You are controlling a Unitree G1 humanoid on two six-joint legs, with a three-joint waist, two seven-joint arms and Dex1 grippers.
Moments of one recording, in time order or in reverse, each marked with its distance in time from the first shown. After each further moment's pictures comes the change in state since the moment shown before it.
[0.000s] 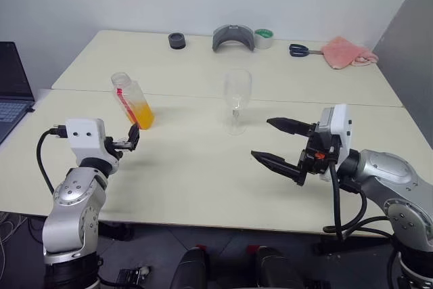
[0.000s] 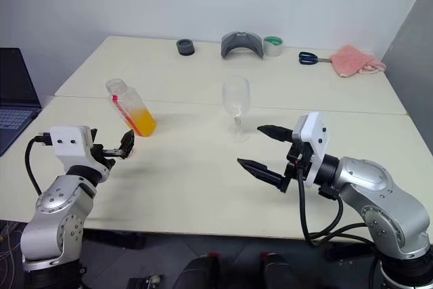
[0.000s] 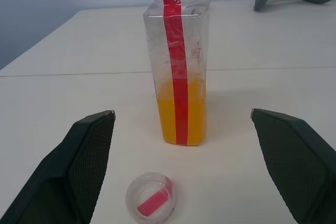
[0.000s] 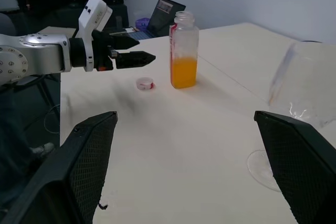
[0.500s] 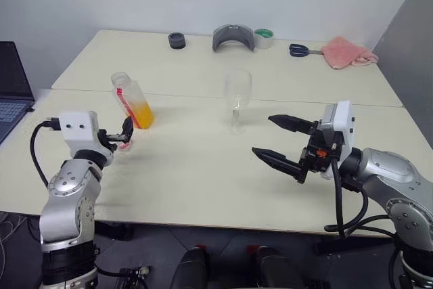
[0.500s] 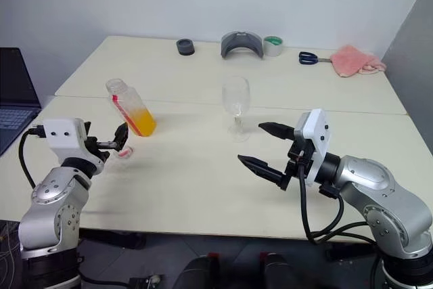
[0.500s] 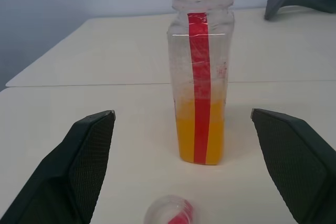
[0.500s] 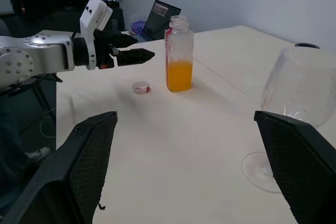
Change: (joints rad) left arm -0.069 0.039 0.019 0.113 0.002 -0.059 -0.024; right arm -0.009 -0.008 -0.003 -0.004 0.034 0.003 -0.035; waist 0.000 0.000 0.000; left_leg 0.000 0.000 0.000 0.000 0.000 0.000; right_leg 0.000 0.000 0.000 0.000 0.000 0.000
